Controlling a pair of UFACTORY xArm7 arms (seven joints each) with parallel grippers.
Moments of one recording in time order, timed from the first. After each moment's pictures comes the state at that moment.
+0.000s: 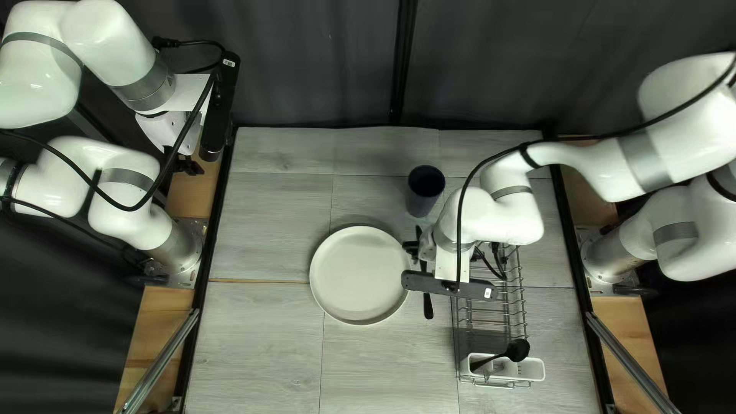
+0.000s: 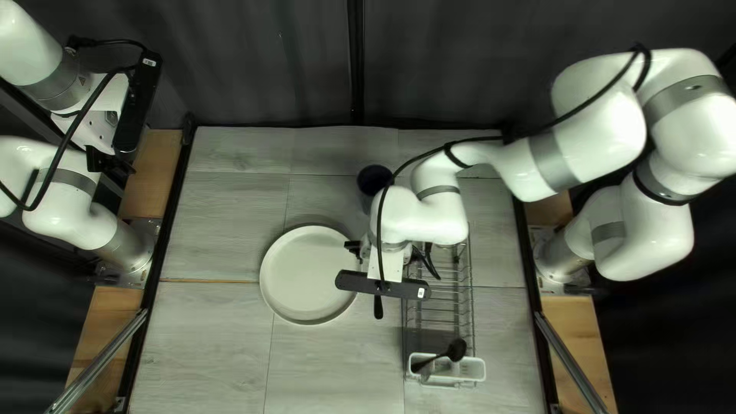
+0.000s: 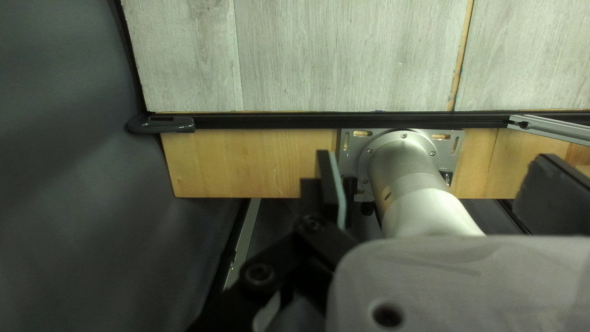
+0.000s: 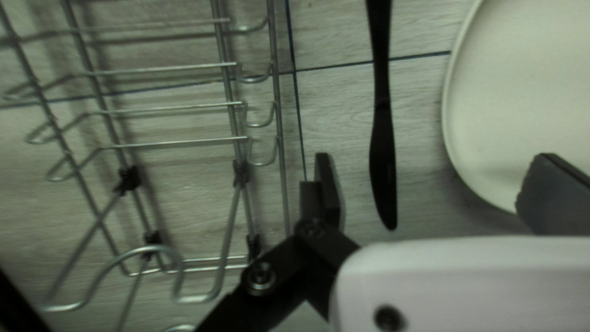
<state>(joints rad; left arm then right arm) 0.06 -1.03 0.14 0.78 0.18 1.75 0.17 -0.07 -0.10 0.22 0.85 0.03 0.91 -1.15</state>
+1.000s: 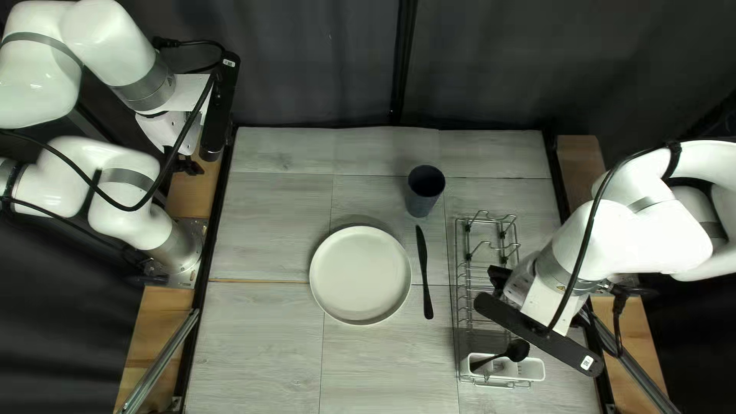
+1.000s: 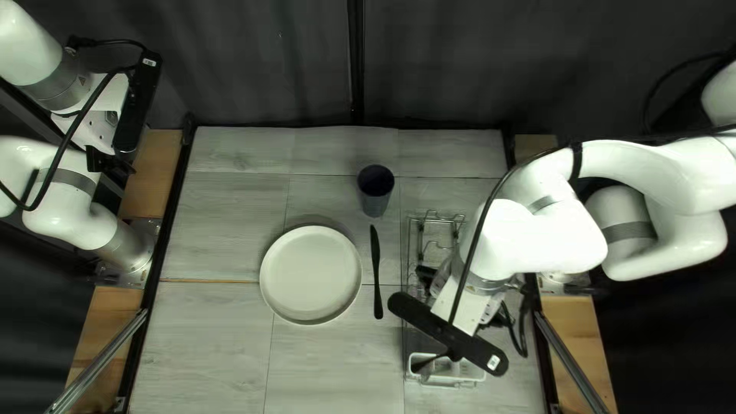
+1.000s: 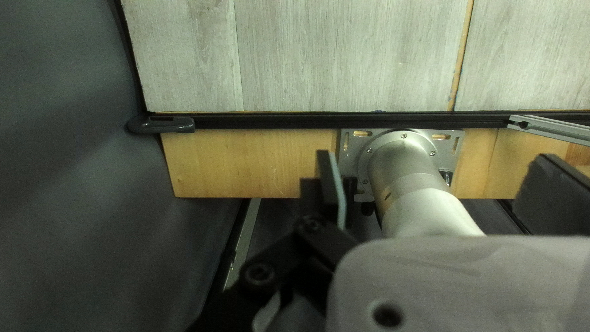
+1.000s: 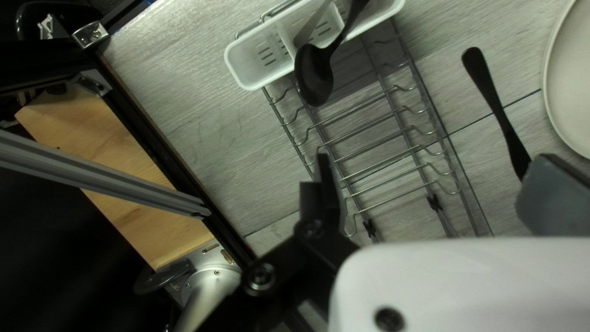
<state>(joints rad) 0.06 -1.03 0.14 0.78 0.18 1.75 0.17 0.04 -0.44 0.32 0.83 0.28 1.19 -0.78</state>
